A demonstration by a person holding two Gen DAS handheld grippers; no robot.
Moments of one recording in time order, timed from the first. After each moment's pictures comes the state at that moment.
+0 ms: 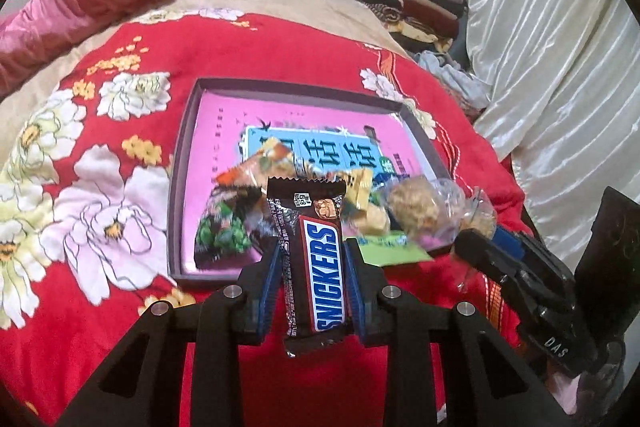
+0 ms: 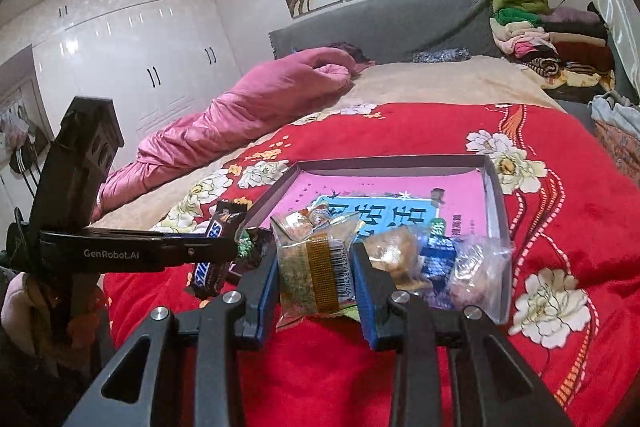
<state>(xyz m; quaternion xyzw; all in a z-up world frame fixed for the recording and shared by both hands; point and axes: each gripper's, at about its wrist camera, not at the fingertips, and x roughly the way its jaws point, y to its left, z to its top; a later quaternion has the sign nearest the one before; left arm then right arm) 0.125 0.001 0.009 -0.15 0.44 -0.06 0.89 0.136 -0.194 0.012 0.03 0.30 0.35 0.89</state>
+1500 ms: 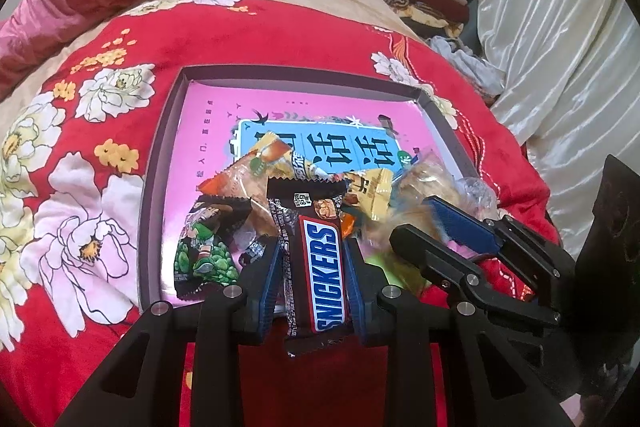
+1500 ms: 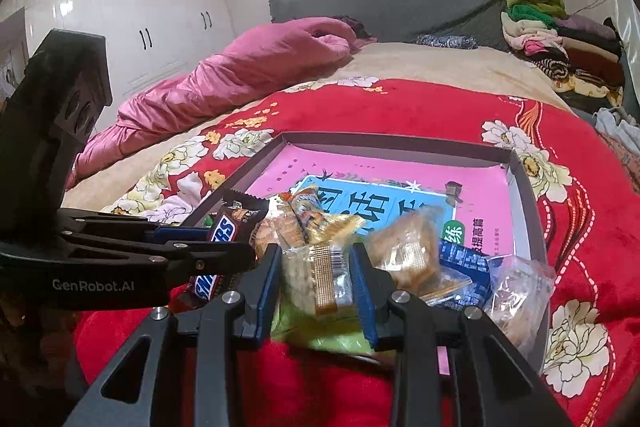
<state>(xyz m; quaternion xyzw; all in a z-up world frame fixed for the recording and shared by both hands) 0.157 -0.012 -0.017 -0.13 0.46 -0.04 0.88 0.173 -0.153 -0.018 -0.02 0.33 0.34 0.88</state>
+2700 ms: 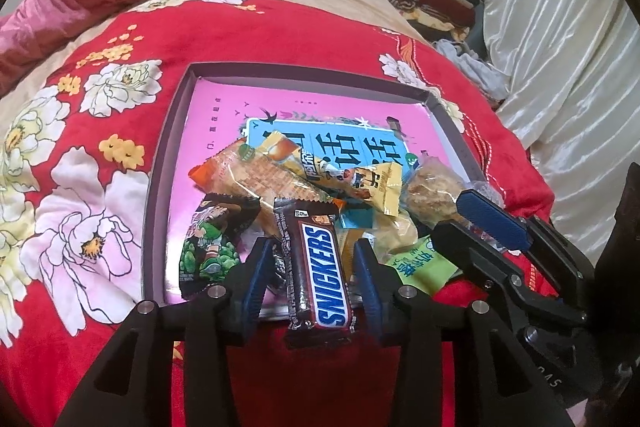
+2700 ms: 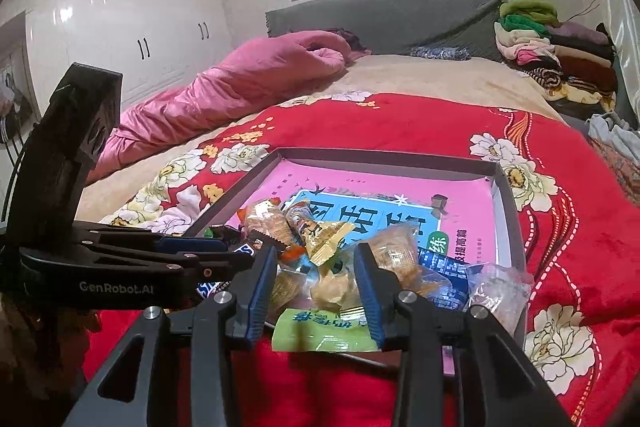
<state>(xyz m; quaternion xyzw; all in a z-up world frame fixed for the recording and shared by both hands) 0.159 -0.007 -0.021 -0.14 0.46 -0.04 0.88 0.167 -0.165 -0.006 -0.02 0.31 0.33 0.89</state>
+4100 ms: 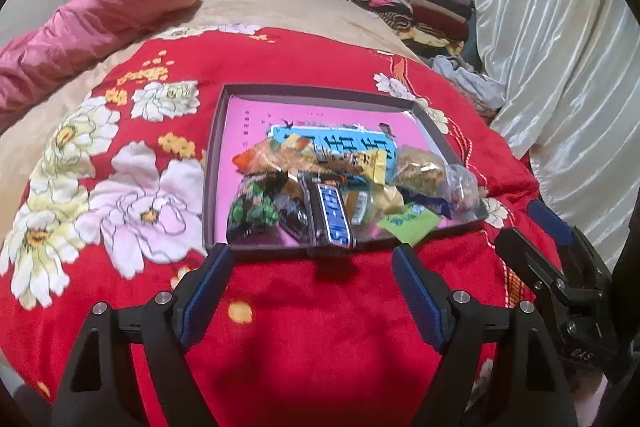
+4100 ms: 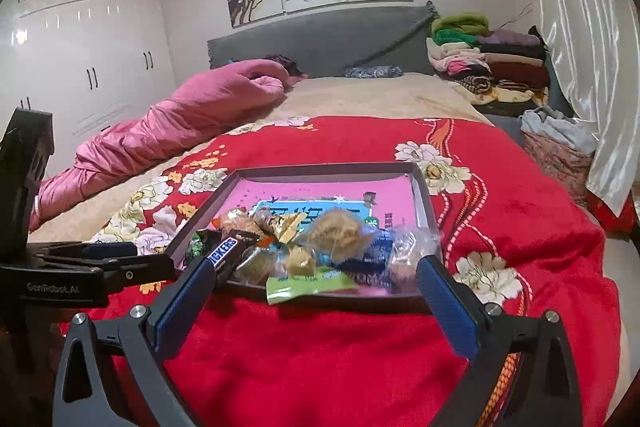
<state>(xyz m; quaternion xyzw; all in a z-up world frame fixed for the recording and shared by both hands) 0.081 -0.003 0.012 -0.12 0.42 -0.02 0.90 0.097 -0.201 0.024 0.00 0.28 0.21 0.94</state>
